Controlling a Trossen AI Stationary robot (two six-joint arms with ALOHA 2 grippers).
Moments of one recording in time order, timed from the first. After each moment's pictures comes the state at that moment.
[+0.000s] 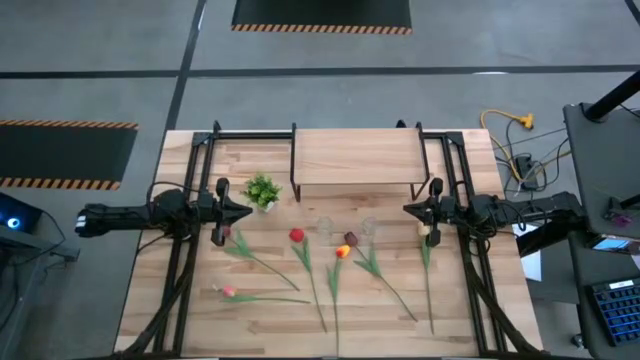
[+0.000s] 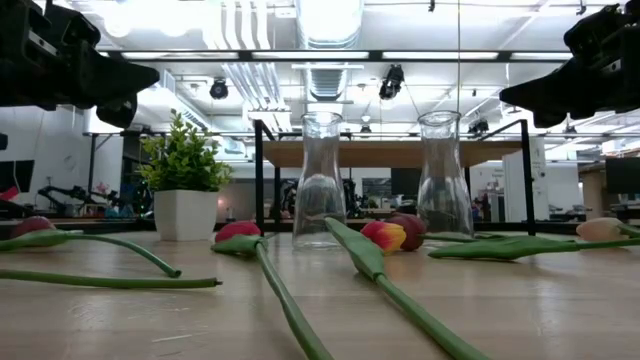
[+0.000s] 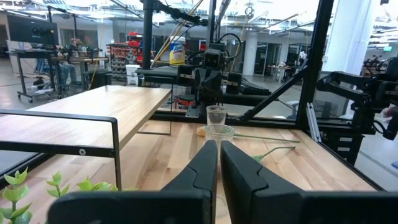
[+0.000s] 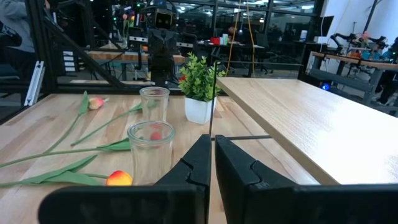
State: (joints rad) left arm 0.02 0.05 0.01 0.09 -0.01 -0.06; right arm 0.14 0.08 0.01 0.05 0.30 -0.03
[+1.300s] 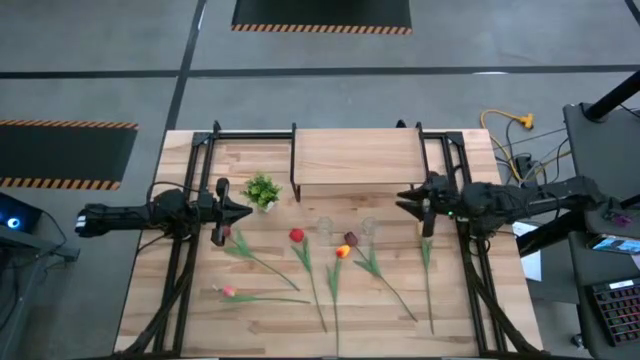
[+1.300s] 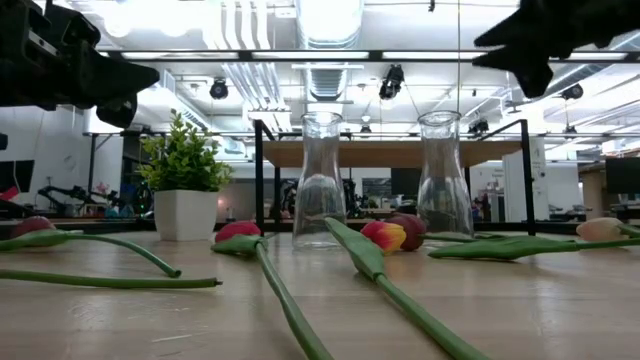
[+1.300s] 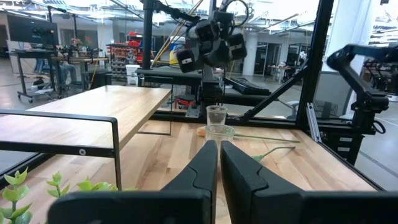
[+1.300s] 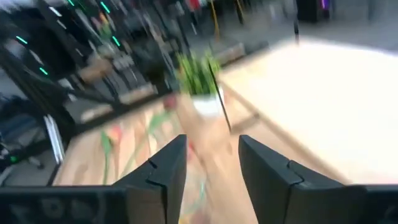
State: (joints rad) left arm 0.02 0.05 0.01 0.09 -0.01 -0.06; right arm 0.15 0.56 0.45 -0.15 0.35 0.49
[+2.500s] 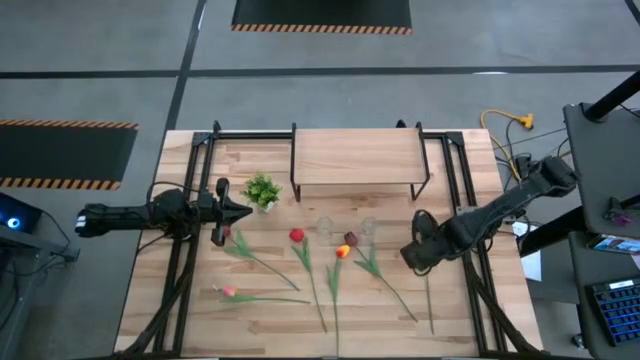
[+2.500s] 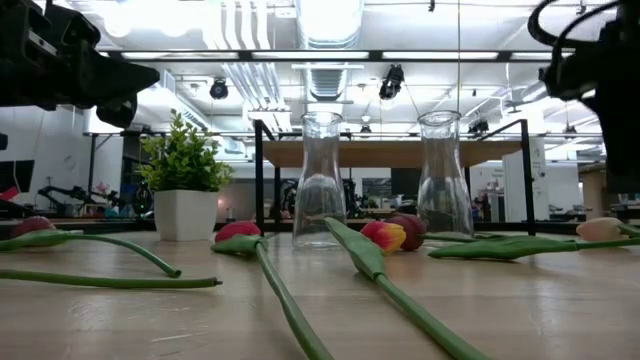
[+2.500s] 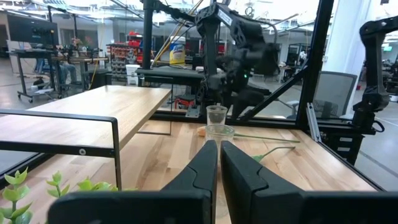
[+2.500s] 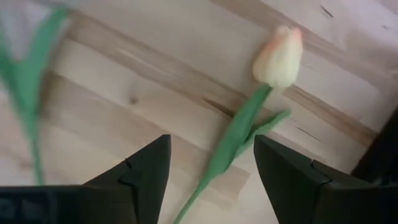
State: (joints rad) left arm 0.02 0.05 0.01 0.09 -0.01 -0.06; right arm 0.51 1.28 0.80 -1.09 0.17 1.62
